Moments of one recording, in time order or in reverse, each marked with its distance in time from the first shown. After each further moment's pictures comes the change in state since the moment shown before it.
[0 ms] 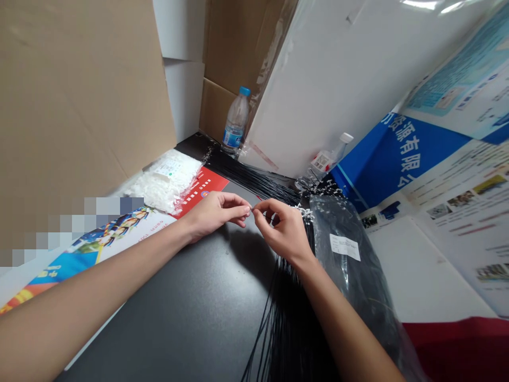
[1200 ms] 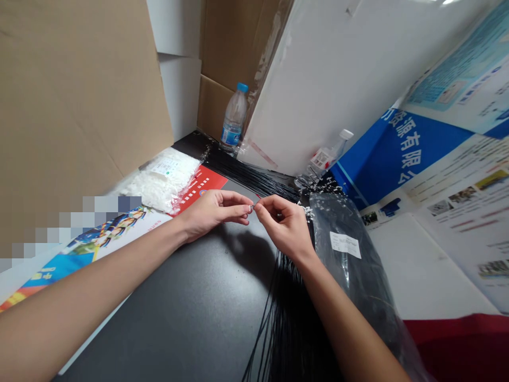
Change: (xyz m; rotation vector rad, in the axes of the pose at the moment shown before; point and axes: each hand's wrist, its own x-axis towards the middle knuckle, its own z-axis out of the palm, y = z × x) left_hand 0.002 -0.007 -0.005 -0.137 -0.083 0.022; right_hand -0.001 -0.003 -0.002 0.232 0.018 0.148
